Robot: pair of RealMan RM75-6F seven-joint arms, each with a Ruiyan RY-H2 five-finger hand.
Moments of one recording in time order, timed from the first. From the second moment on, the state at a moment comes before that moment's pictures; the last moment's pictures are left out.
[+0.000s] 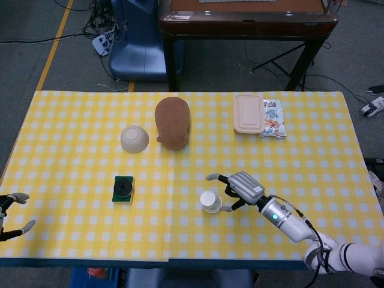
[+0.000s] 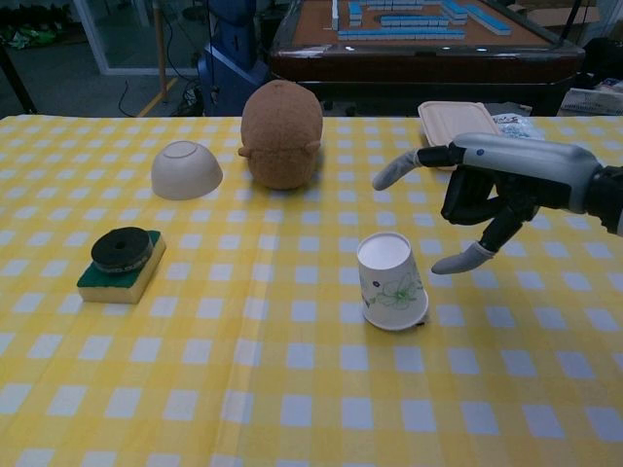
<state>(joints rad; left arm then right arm) -0.05 -1.00 -0.05 -1.66 1.48 1.50 -0.10 0.75 -1.37 -0.05 -1.53 -1.50 1.02 0.40</state>
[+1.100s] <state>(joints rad) -0.04 -0.99 -0.05 -1.66 1.49 1.52 -0.14 0.91 -1.33 0.09 -1.80 -0.82 0.80 -0.22</state>
